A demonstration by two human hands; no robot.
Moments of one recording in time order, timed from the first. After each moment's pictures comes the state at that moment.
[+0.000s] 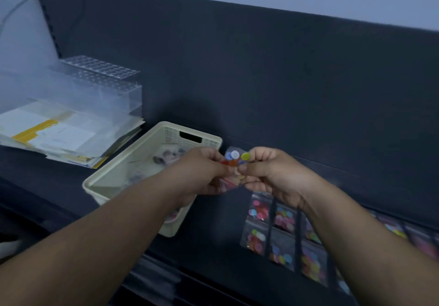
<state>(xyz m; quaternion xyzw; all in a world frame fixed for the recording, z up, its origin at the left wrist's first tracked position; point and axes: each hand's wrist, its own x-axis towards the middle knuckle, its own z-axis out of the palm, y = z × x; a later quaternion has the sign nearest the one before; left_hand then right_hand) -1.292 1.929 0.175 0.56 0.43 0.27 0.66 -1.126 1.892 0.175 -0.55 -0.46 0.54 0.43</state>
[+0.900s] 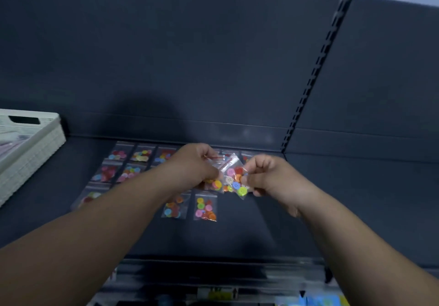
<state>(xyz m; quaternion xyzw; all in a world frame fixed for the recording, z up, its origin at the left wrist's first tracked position) -1.038 1.746 0.159 0.72 0.37 0.13 0.57 -0.893 1.627 0.148 -0.70 -0.36 0.40 0.48</state>
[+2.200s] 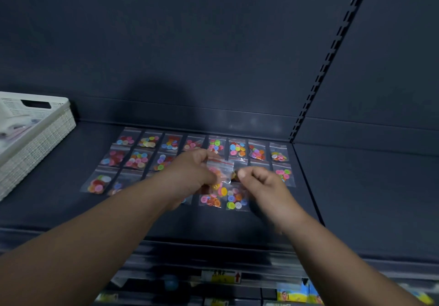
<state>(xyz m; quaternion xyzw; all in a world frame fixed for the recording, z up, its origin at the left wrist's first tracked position) -1.054 1.730 0.136 0.65 0.38 0.12 0.65 -0.916 1.619 0.090 -0.67 -0.37 0.37 0.53</state>
